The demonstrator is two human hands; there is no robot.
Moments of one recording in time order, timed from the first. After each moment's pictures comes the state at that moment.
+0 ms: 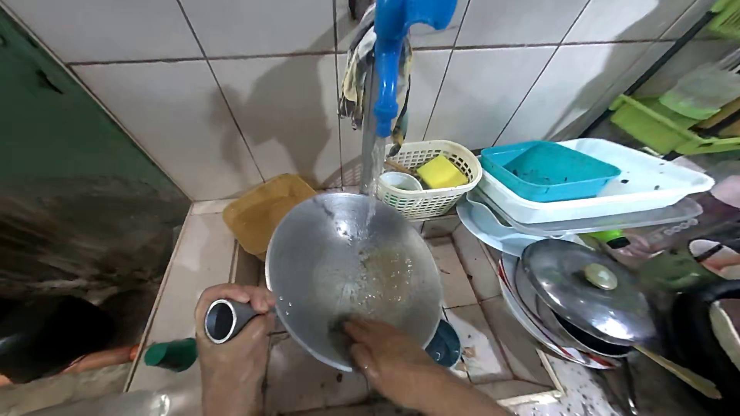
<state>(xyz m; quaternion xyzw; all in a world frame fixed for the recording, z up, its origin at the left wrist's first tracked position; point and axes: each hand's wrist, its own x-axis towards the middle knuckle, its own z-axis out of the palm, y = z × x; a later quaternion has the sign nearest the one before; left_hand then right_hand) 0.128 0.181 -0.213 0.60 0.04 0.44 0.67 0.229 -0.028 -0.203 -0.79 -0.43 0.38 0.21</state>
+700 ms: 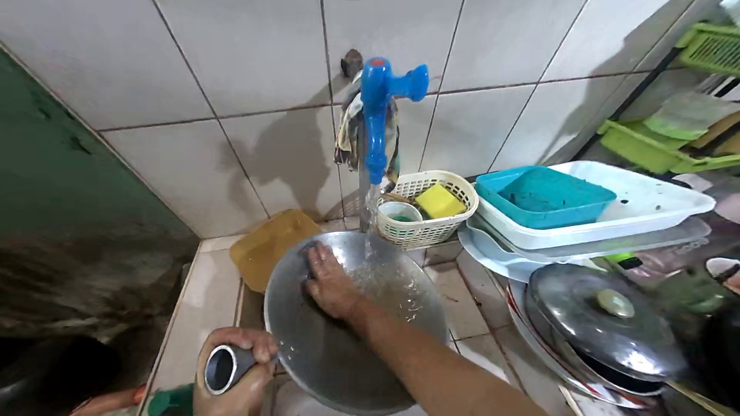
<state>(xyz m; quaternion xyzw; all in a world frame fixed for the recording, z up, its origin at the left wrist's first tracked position) 0.129 0.197 -0.207 0.62 -0.01 0.39 0.68 0.331 0.128 -0.278 -0.81 -0.46 0.08 0.36</state>
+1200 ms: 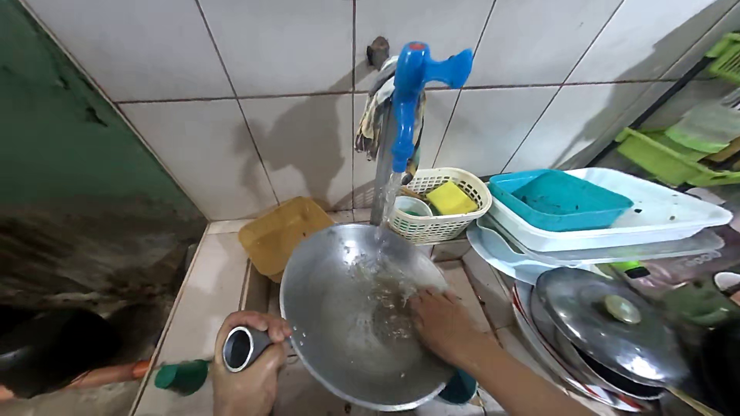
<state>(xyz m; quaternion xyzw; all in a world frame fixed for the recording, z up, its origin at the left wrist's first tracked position) 0.122 0.180 -0.212 0.58 0.08 0.42 0.69 0.322 -0.049 -0.233 -0.90 -0.37 0.24 -0.01</state>
